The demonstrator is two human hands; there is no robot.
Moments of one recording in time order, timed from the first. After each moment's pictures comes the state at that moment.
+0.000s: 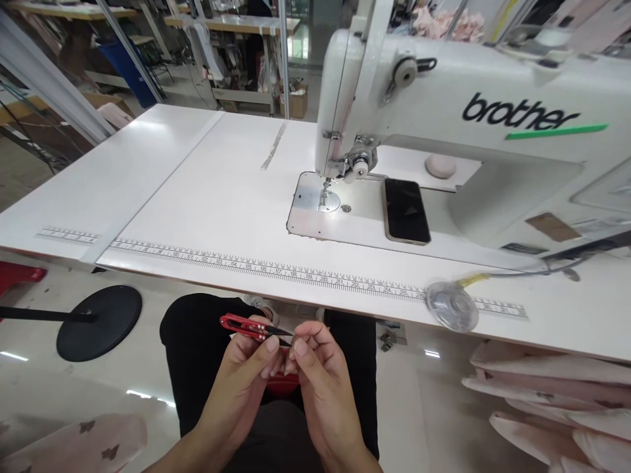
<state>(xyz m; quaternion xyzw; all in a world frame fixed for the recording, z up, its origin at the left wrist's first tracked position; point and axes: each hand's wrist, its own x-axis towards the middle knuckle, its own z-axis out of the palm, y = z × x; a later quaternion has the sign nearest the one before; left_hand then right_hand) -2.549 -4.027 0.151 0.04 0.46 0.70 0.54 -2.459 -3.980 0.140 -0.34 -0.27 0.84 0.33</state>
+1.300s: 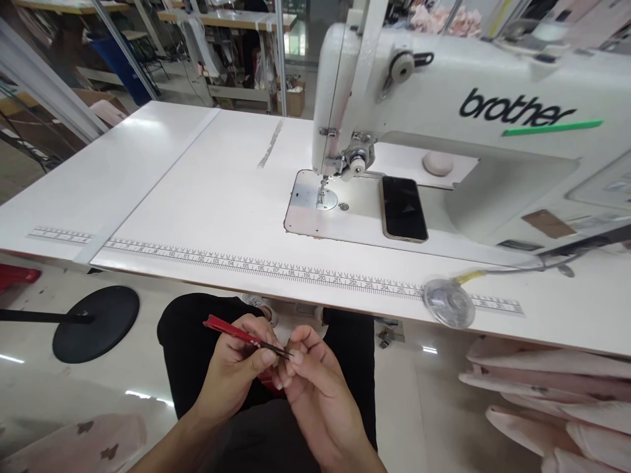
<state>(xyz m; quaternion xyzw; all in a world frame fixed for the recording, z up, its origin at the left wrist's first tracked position) -2.570 -4.029 0.140 0.20 0.38 0.70 0.57 -2.455 -3.979 0.147 -0.23 -0.13 0.92 0.28</state>
